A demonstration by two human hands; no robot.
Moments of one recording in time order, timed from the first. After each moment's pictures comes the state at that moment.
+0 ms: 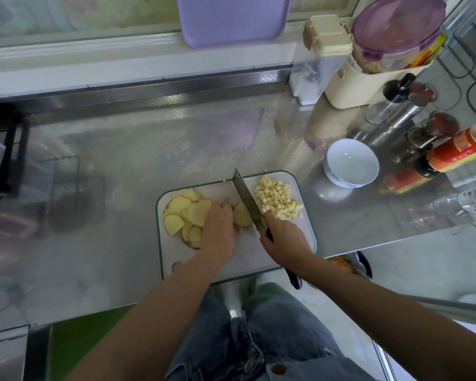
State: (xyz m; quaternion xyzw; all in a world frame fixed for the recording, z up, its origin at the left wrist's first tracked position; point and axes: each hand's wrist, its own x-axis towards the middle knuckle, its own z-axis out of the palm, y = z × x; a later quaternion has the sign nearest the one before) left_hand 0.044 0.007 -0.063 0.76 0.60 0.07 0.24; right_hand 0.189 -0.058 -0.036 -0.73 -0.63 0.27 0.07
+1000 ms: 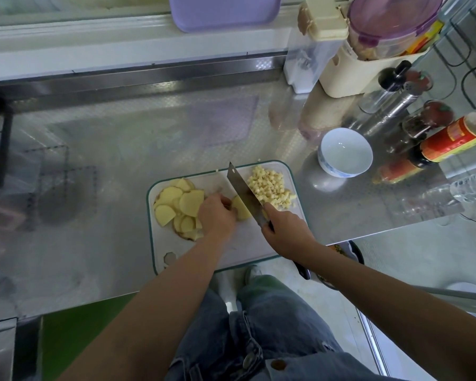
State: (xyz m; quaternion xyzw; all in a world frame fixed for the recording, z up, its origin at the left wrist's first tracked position) left_hand 0.065 0.008 -0.053 0.58 0.71 0.13 0.37; right_hand 0.203 -0.062 -0.029 -0.72 -0.64 0.28 0.02
